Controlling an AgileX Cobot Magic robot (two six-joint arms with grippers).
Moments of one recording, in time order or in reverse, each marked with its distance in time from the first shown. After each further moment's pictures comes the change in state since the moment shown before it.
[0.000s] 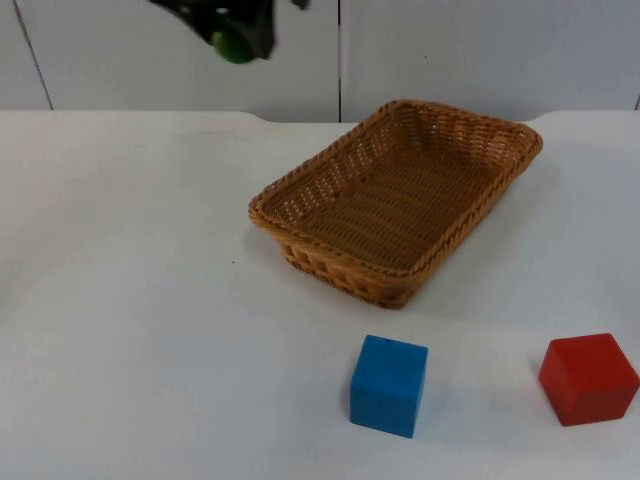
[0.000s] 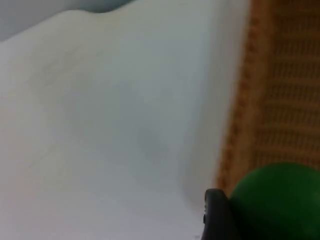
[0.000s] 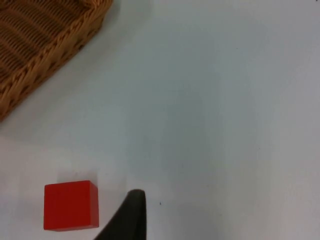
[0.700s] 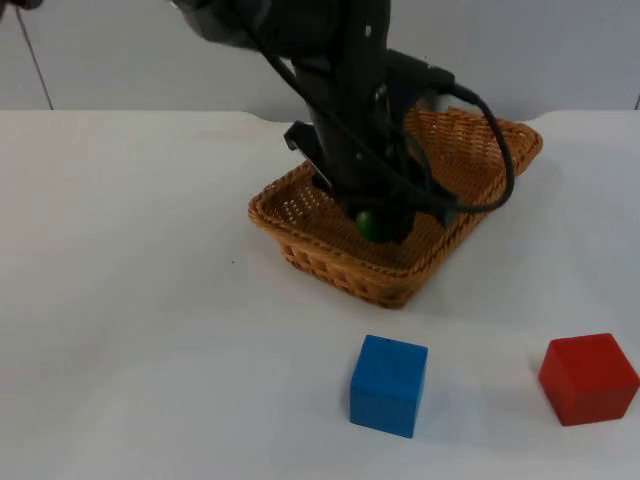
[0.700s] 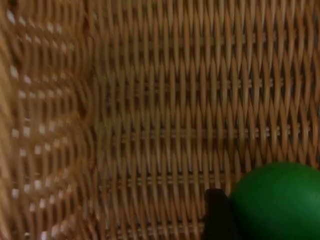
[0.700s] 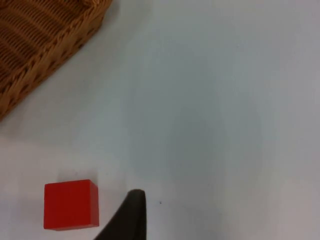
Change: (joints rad) right arm 0.000 0.000 0.000 0.000 0.002 0.000; left arm -0.188 0.306 0.000 -0.004 -0.163 -0.002
